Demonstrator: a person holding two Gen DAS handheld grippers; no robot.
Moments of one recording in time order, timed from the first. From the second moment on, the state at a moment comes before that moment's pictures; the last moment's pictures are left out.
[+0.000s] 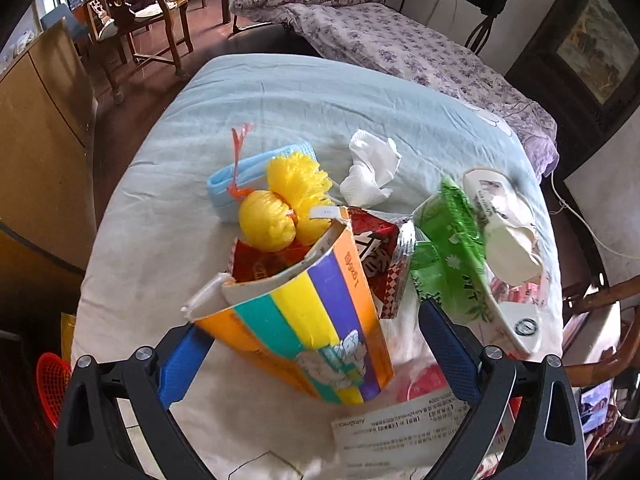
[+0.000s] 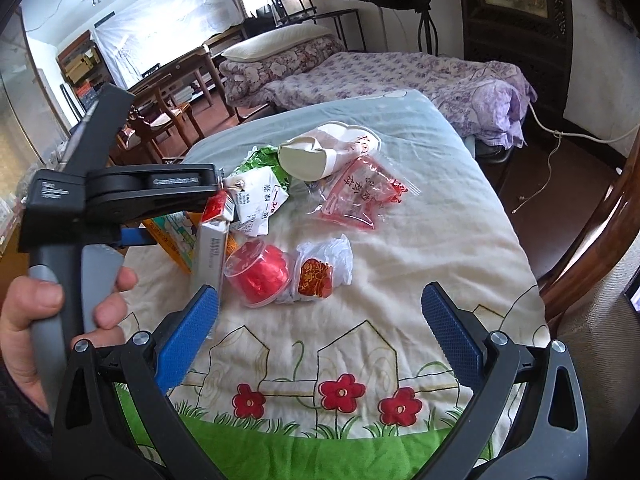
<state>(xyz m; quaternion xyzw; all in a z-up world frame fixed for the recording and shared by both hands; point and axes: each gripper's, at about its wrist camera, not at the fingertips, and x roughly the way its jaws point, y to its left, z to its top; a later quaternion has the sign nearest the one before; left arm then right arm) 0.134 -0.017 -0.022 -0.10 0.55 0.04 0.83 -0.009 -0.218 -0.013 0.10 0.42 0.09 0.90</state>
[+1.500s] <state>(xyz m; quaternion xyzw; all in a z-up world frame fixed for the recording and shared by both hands) 0.029 0.004 -0.043 -0.11 0.60 -0.07 0.79 -0.002 -0.212 -0.021 0.10 0.44 0.09 0.89</state>
